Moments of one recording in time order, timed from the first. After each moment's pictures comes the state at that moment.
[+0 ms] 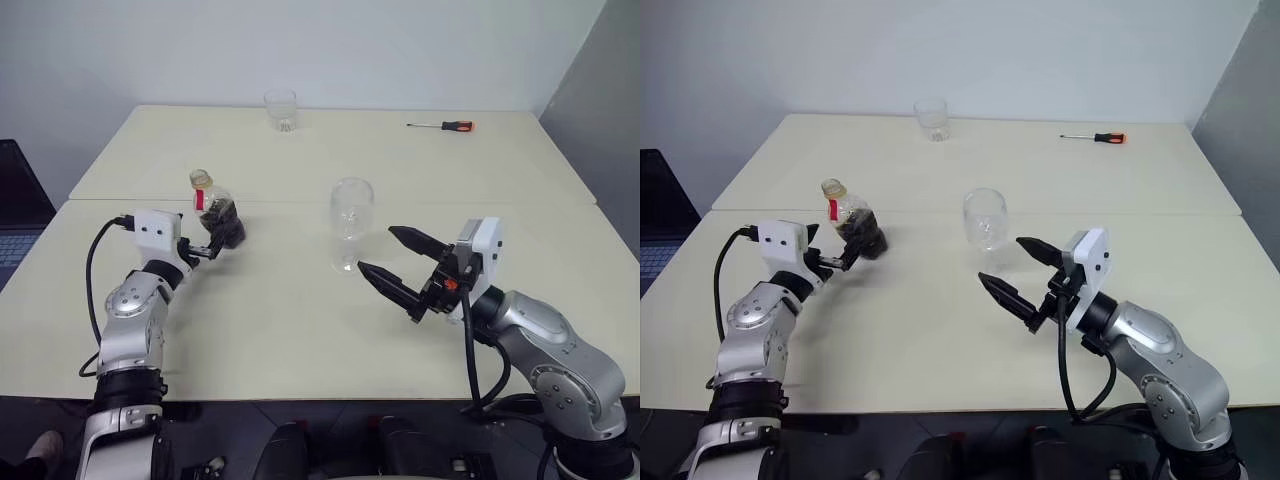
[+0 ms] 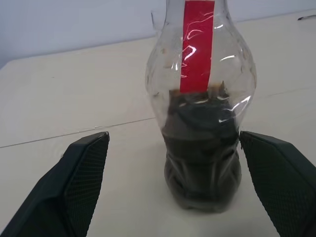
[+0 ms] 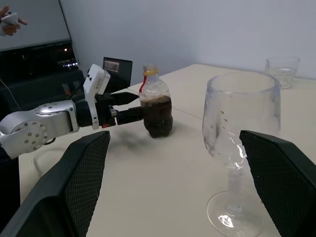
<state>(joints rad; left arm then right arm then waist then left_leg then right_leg) -0.41 0.49 0.26 0.38 -0.22 0.06 -0.45 -0.18 -0.42 0.02 -0.69 0.69 0.64 0.45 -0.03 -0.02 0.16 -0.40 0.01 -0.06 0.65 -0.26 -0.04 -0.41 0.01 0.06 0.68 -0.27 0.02</state>
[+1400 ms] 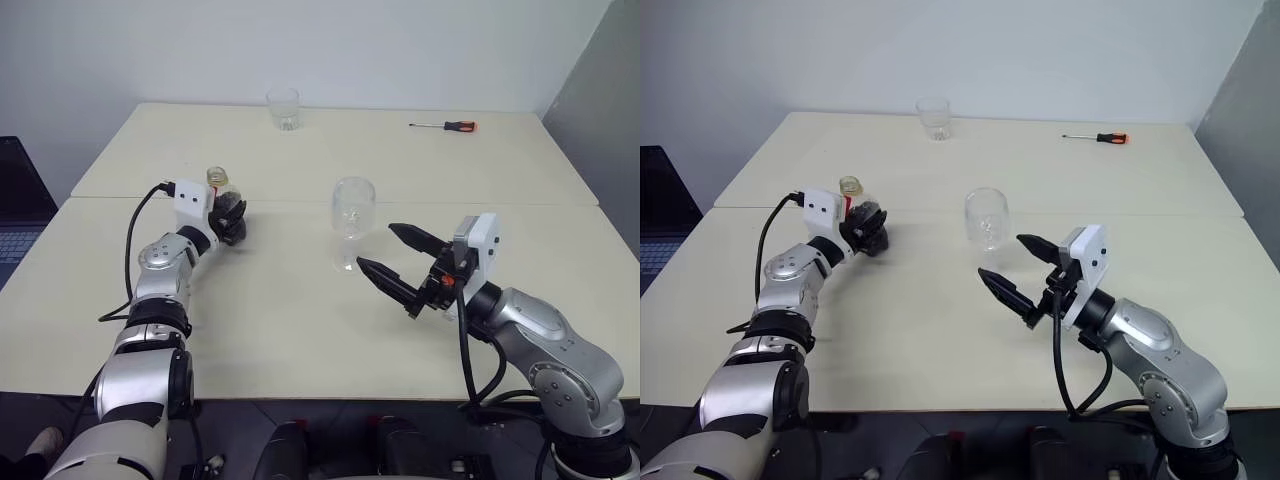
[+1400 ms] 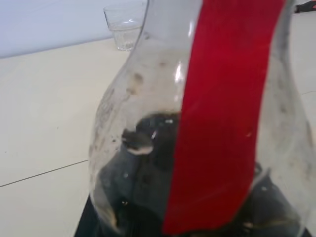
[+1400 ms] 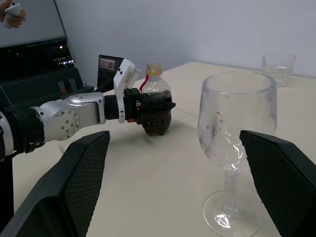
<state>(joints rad) -0.81 0.49 0.19 1.01 -0.13 -0.19 -0.60 -0.20 -0.42 0.03 -0.69 0.69 0.66 0.41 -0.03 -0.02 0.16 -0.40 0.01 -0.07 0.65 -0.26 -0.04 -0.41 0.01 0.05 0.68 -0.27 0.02</state>
